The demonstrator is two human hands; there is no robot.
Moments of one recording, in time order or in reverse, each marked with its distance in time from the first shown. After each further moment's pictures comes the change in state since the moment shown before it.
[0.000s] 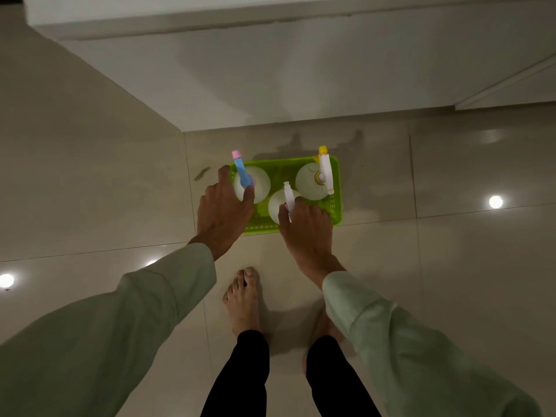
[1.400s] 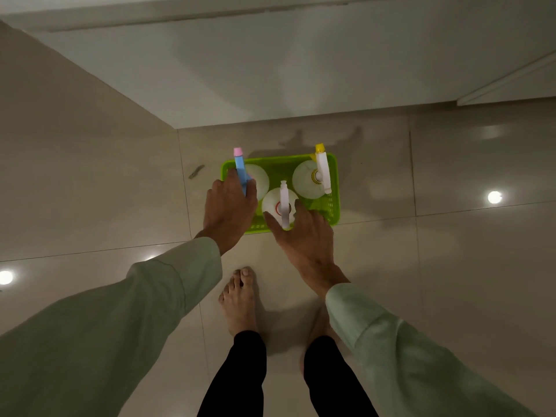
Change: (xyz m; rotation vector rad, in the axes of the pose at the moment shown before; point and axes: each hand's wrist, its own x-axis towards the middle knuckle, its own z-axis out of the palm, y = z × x) left_hand 0.009 0.012 0.018 0.013 -0.019 -0.024; right_hand -0.011 0.012 0.004 0.106 0.085 0.006
